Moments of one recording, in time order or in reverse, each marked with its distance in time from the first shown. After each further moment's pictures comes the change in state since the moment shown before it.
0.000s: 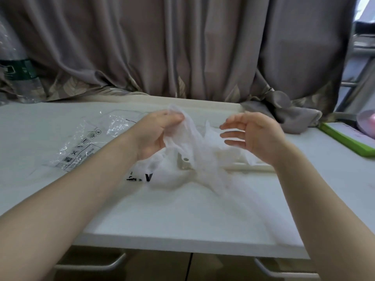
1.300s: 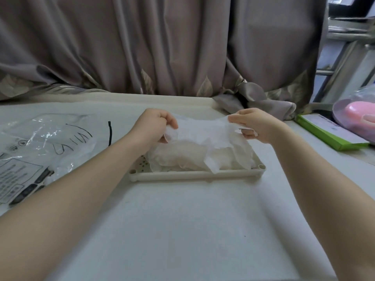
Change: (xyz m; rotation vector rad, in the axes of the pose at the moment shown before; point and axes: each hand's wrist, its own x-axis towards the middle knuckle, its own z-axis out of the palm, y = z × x) left_hand 0.112 -0.046 0.068 0.553 0.348 -0.027; right_hand 0.048 -0.002 -0.139 -0.492 0.343 0.271
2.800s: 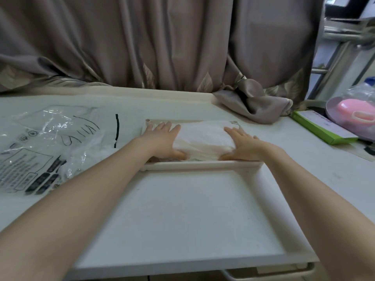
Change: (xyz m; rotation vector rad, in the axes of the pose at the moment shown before) left_hand 0.005 -0.044 0.001 1.250 -0.449 0.189; right_hand -0.029 0.042 0.032 -1.017 -0.119 -0.046
